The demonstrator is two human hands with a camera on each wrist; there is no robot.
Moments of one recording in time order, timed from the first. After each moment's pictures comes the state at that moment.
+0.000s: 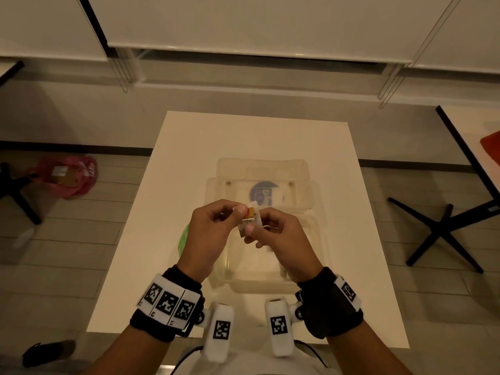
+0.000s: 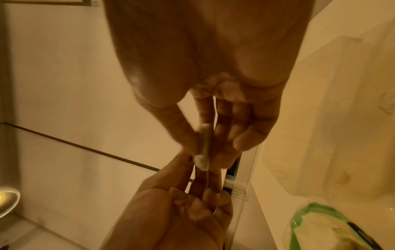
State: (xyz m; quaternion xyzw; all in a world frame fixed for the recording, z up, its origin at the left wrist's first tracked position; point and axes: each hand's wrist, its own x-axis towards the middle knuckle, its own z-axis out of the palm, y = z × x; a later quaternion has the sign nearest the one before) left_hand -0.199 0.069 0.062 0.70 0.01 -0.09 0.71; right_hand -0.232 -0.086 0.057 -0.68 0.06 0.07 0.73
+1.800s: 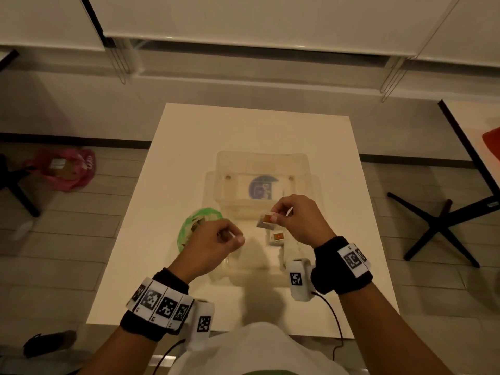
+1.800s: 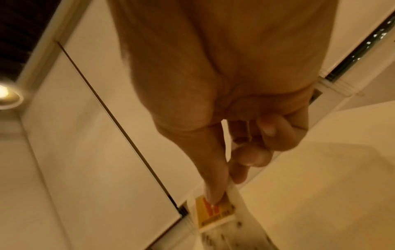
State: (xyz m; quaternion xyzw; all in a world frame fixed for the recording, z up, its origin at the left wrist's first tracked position) left_hand -0.202 0.094 0.017 0.85 -0.07 -0.20 0.48; right_hand -0.190 -0.139 0.029 -0.92 0.05 0.08 0.37
